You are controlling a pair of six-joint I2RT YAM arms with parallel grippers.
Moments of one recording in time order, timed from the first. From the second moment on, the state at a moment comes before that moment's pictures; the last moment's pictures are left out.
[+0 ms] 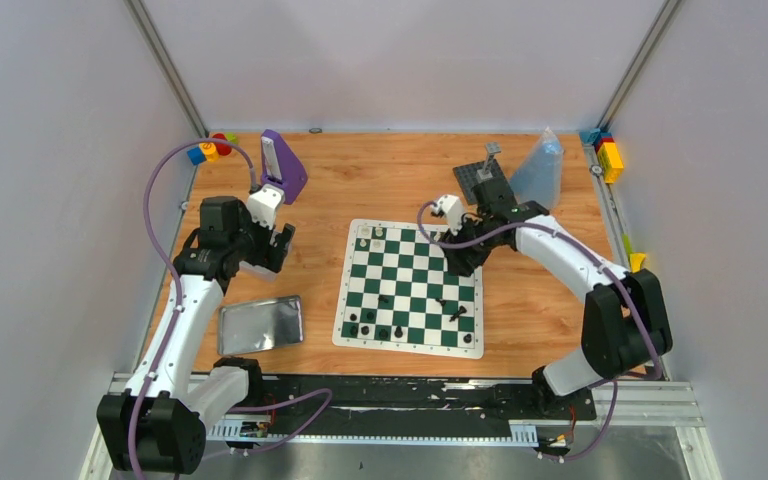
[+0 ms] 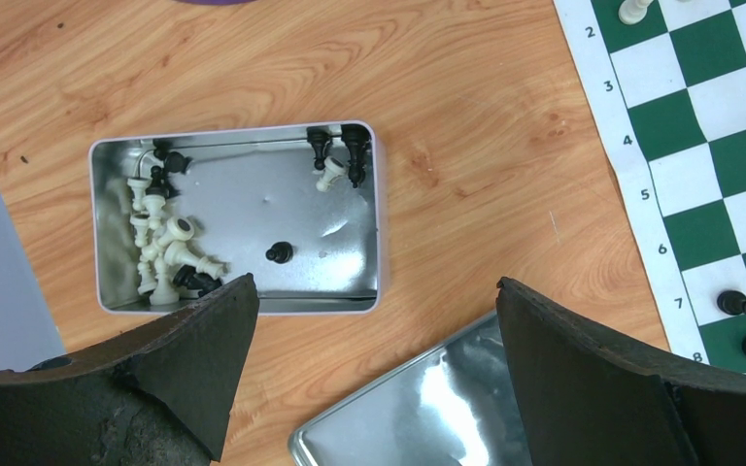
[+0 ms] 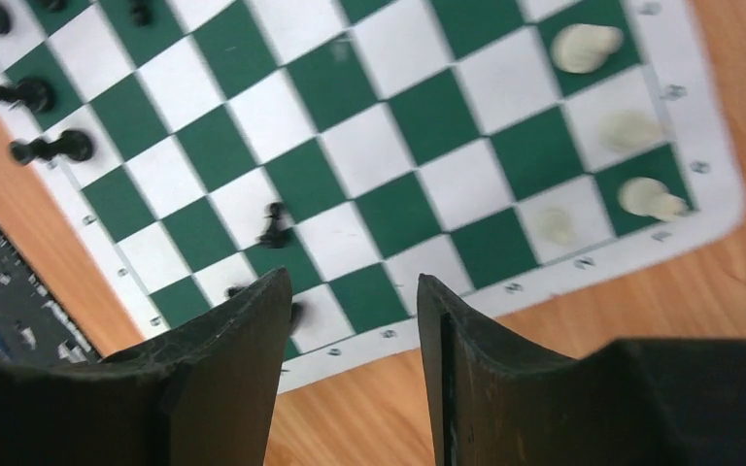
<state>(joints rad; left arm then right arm) -0.04 0.99 0.84 -0.58 0.19 0.35 0.35 1.54 1.12 -0.69 -0.43 -0.48</state>
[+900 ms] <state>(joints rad) -0.04 1.00 0.84 -0.62 0.42 0.43 0.81 1.47 1.04 -0.57 -0.42 -0.46</state>
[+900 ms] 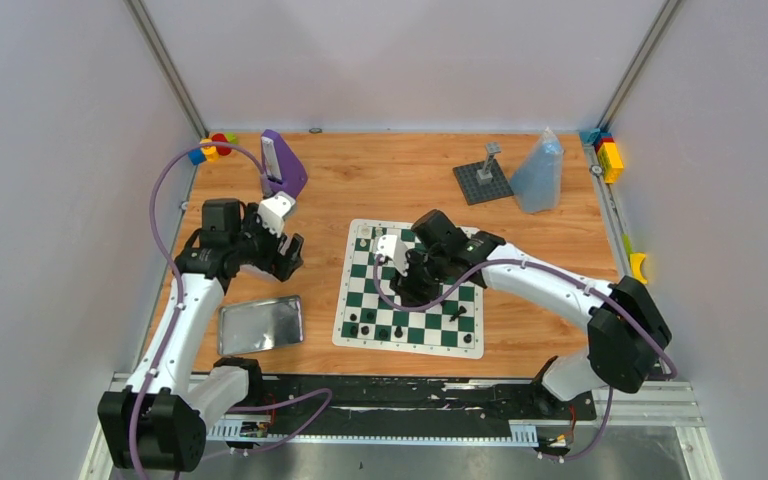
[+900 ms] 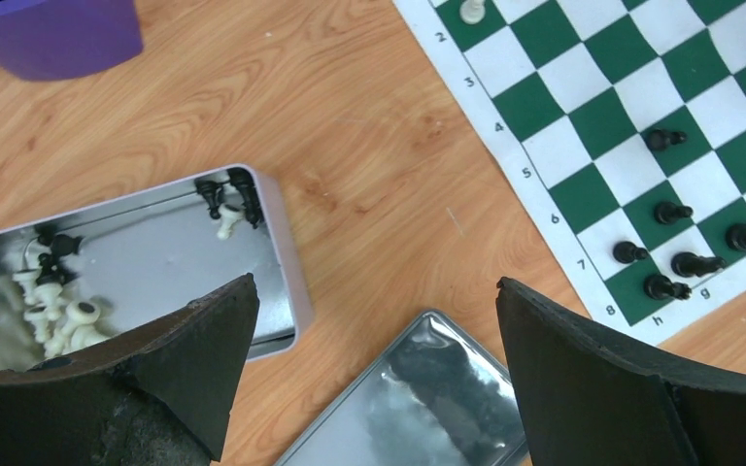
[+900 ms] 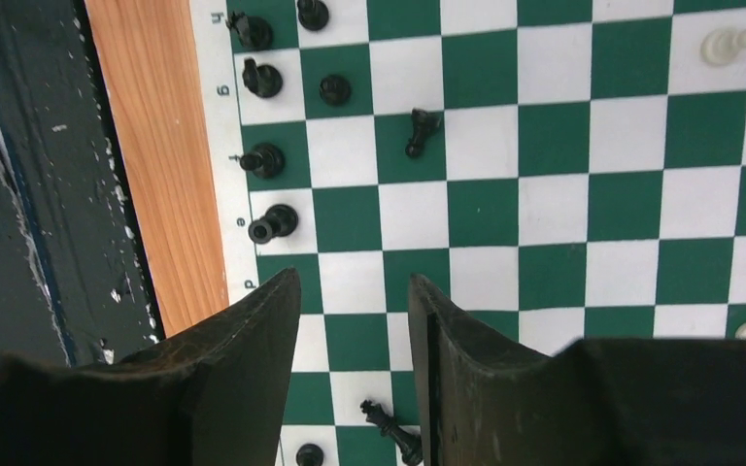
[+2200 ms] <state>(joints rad) -0.04 0.84 0.71 -0.56 0.50 0.46 0.90 1.79 1.07 -0.25 -0.28 -0.32</state>
